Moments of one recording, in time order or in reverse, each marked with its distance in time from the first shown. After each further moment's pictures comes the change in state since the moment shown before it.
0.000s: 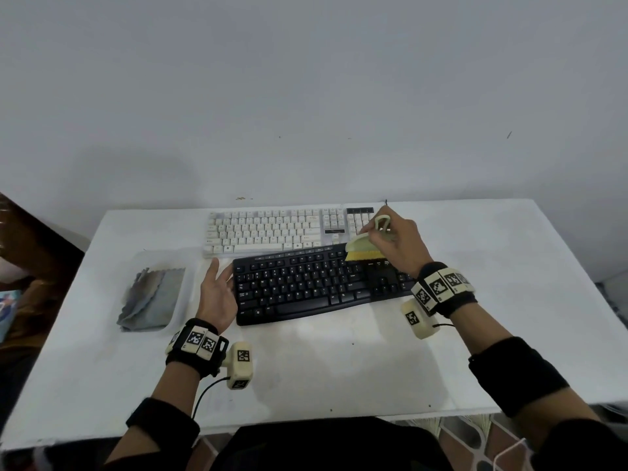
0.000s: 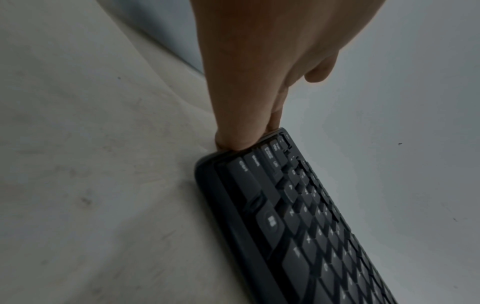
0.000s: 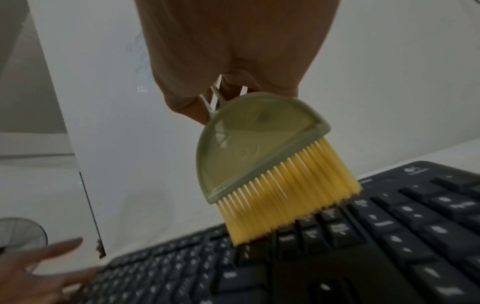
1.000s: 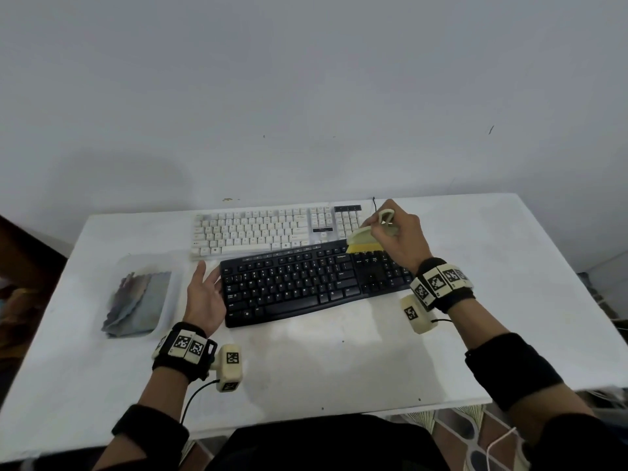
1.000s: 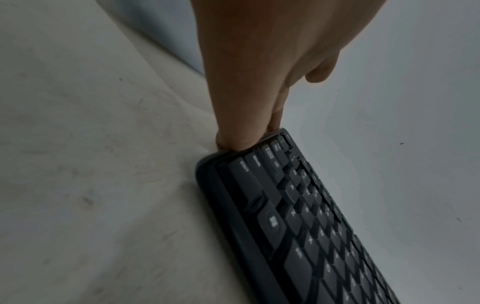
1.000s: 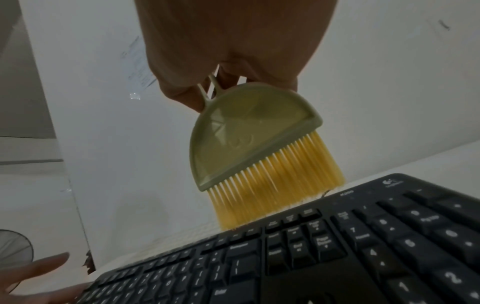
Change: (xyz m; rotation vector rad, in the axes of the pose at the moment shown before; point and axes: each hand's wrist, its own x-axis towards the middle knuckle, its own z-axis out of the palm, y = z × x) left_hand 0.001 -0.001 0.001 0.033 0.010 0.019; right_hand -0.008 0.002 -0.020 0.040 0.119 -0.012
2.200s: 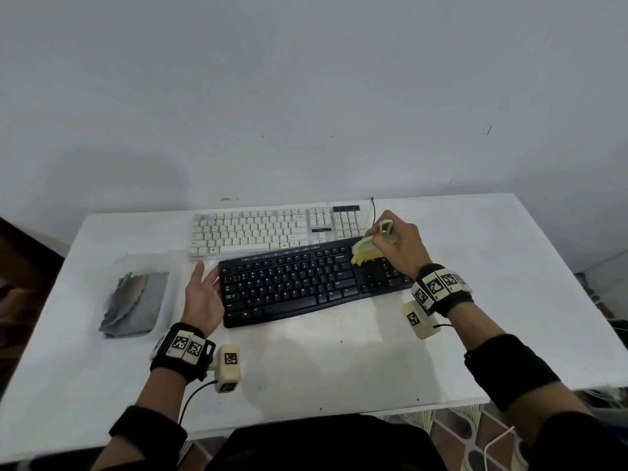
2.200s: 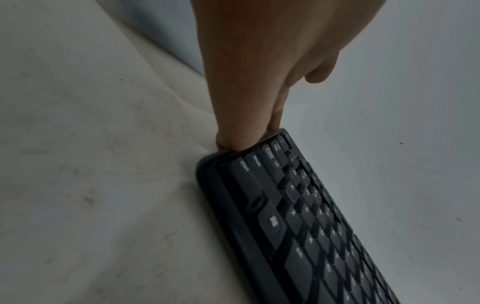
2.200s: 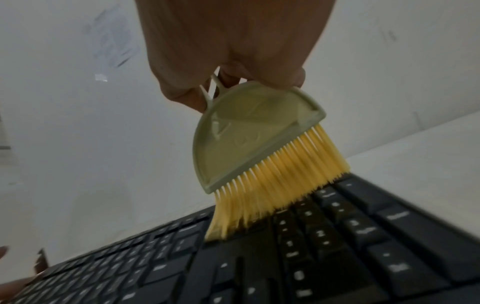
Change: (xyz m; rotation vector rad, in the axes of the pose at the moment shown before) left_hand 0.001 -0.001 -0.001 -0.007 -0.010 -0.014; right_hand -0.008 0.020 -0.002 -0.056 -0.058 0.105
